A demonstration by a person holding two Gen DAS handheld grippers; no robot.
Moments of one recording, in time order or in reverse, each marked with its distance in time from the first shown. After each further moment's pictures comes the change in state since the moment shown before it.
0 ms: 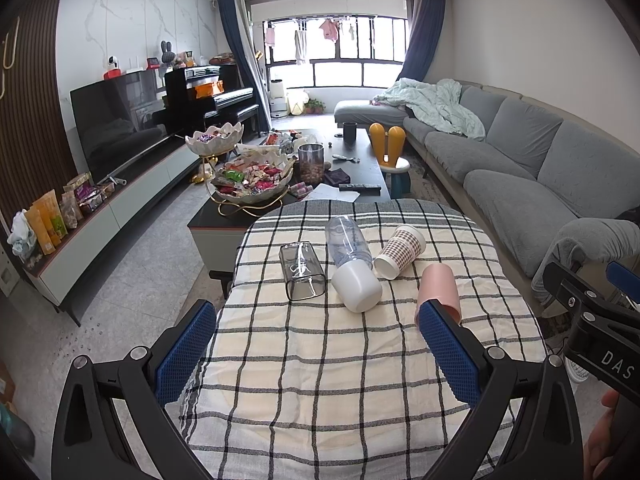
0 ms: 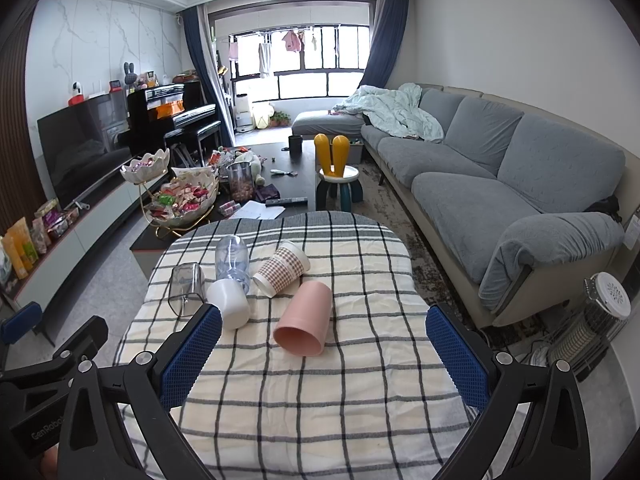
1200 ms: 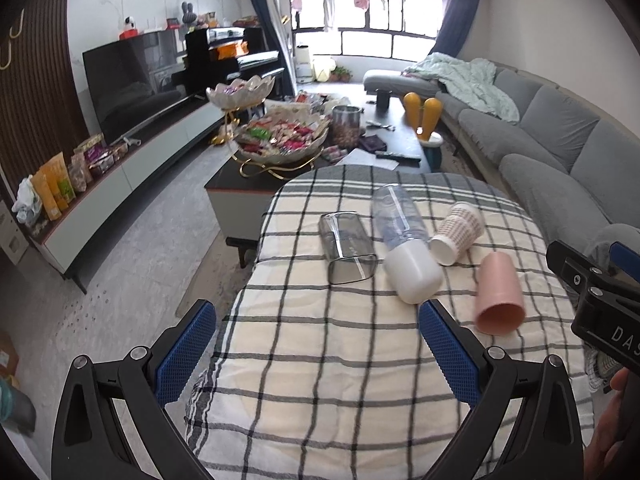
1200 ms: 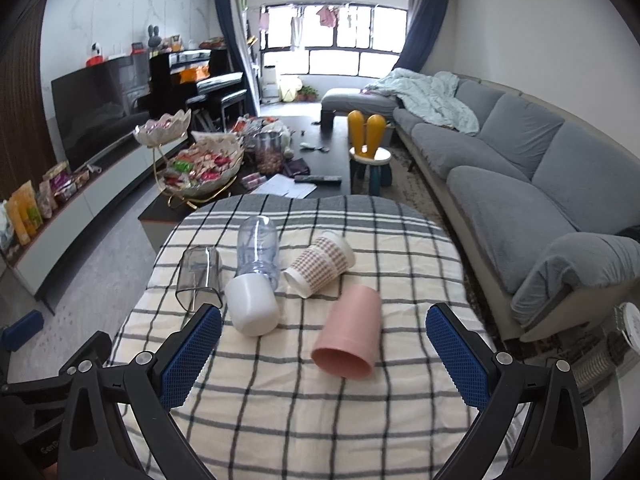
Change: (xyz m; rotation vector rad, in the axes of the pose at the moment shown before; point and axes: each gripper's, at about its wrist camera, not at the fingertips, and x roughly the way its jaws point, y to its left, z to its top) left arm 0.093 0.050 -0.009 -0.074 0.132 0.068; right arm 0.093 0.067 0.014 -0.117 0.107 0.067
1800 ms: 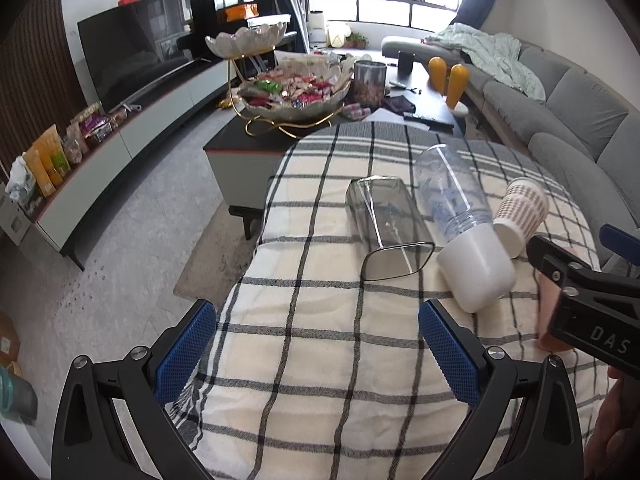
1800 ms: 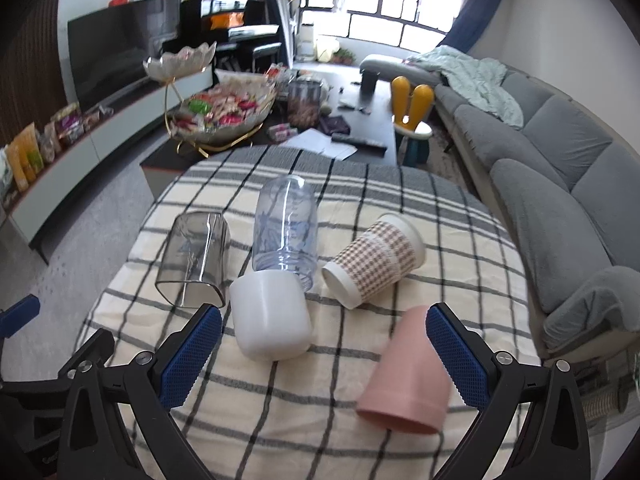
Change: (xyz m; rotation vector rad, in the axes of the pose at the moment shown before) left arm 0.102 0.017 0.002 -0.024 0.132 0.032; right arm 0.124 0.049 0.011 -0.147 0.151 0.044
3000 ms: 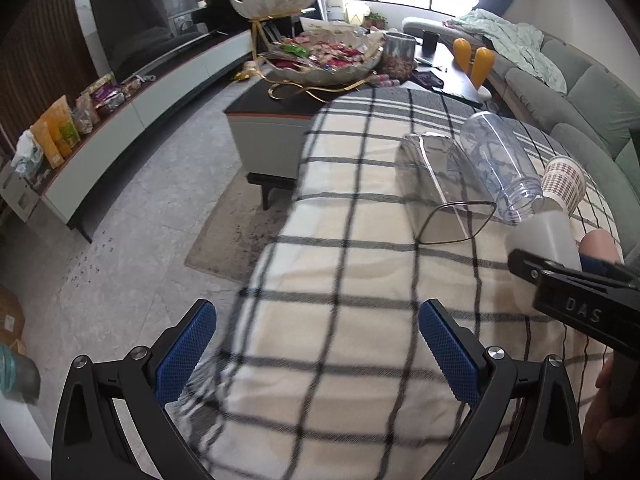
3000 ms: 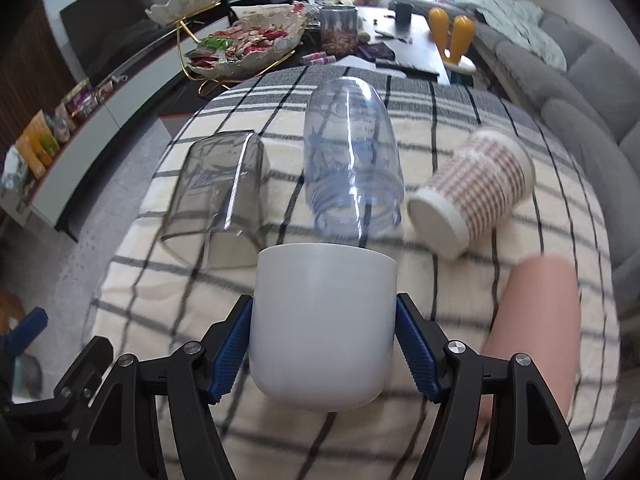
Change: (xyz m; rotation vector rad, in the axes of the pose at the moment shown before) left arm 0.019 0.039 -0.024 -0.047 0.077 0.041; right arm 0.058 0.029 -0.024 0.094 0.220 0.167
